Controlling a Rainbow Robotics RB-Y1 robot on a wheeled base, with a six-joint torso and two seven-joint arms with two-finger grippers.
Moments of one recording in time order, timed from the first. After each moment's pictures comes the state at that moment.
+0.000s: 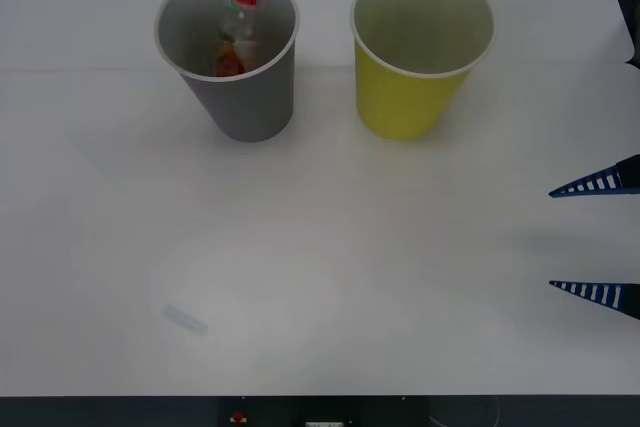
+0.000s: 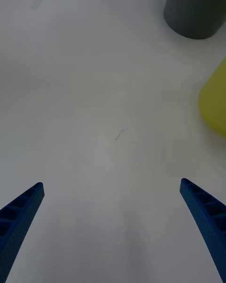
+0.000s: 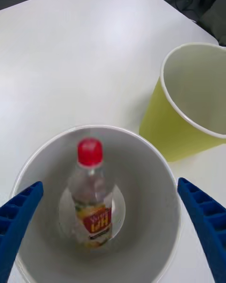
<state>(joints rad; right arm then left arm) 0.26 -1.13 -0.26 -2.01 1.31 -1.13 -0.09 -1.04 0.95 -0.34 -1.47 -1.71 -1.14 1.30</state>
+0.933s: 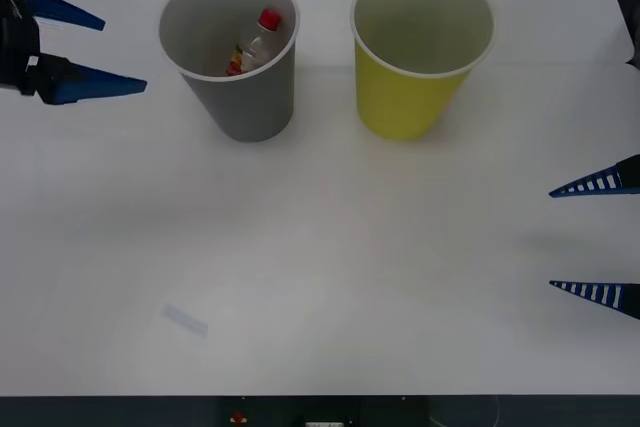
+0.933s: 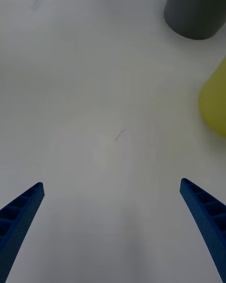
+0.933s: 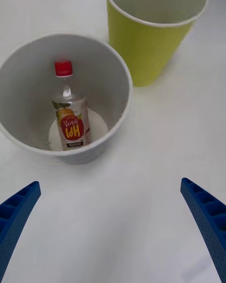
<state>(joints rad) 0.26 -1.13 -0.26 -2.01 1.31 -1.13 -0.09 -0.52 0.96 0.25 -1.92 -1.66 -1.54 1.07</state>
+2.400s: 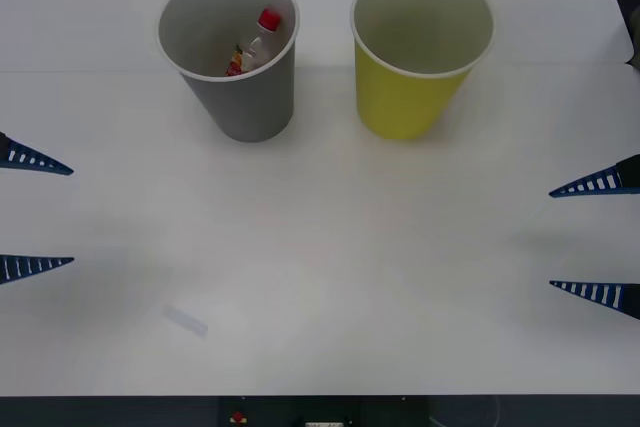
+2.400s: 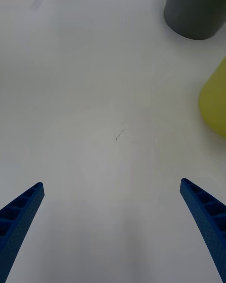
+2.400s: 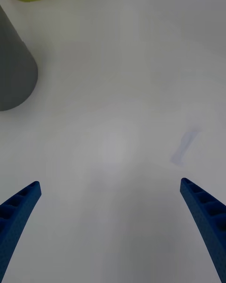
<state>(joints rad) 0.26 -1.13 -0.26 -2.01 1.31 -1.13 -0.09 0.03 0.92 0.46 -1.96 -1.58 -1.57 0.24</state>
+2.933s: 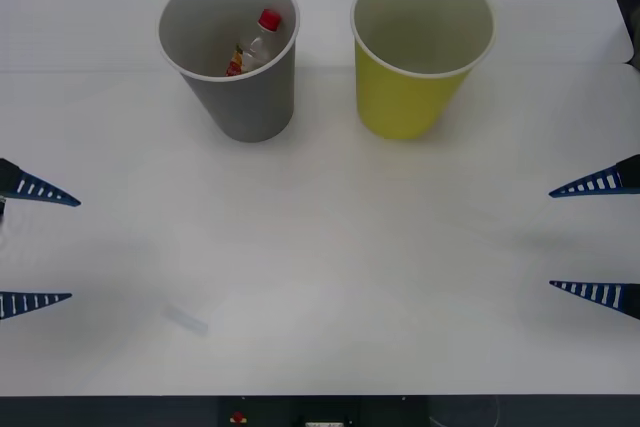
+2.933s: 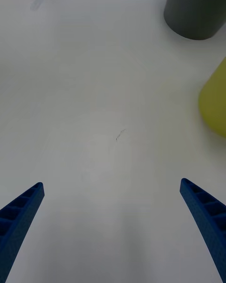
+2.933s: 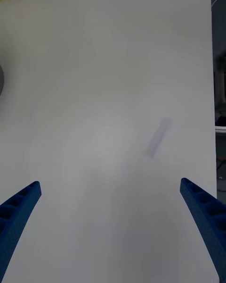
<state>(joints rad) 0.26 -1.13 -0.26 -2.01 1.31 -1.13 -0.09 0.12 0.94 0.45 -2.04 -1.55 -1.57 0.21</state>
